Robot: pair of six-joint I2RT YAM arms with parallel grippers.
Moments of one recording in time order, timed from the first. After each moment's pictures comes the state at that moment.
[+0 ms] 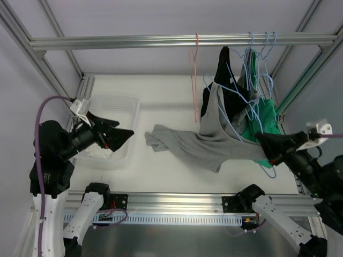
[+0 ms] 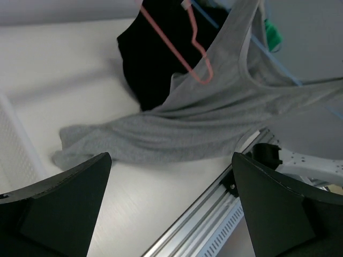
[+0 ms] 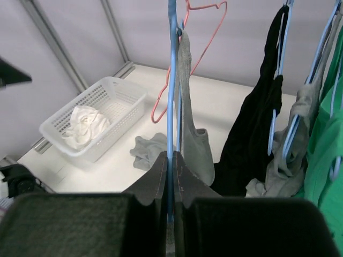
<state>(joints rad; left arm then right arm) -0.08 0.59 1.15 -0.71 0.70 -0.39 0.56 0.50 1.39 -0.87 0.00 0.17</state>
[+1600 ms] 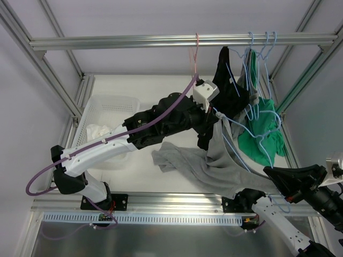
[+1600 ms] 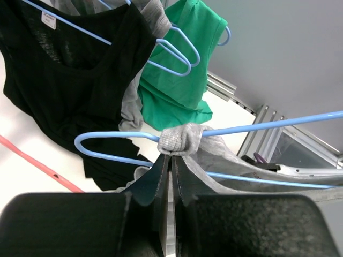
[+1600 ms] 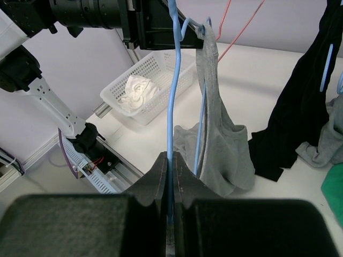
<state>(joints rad) -1.18 1.51 1.72 -0.43 -0.13 -0.25 0.56 0.32 1.52 -1.18 -0.18 0.31</state>
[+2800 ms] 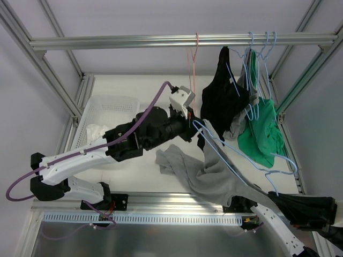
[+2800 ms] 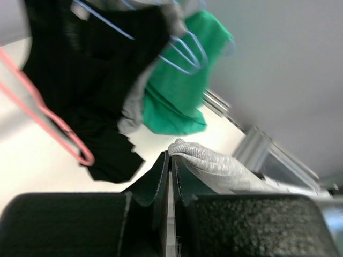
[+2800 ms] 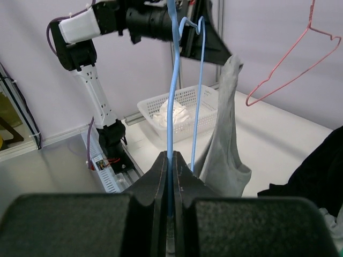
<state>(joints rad) -1.24 1.31 1.53 -0.37 -0.32 -0.37 0.56 0.06 1.40 -1.05 -0.42 0.20</state>
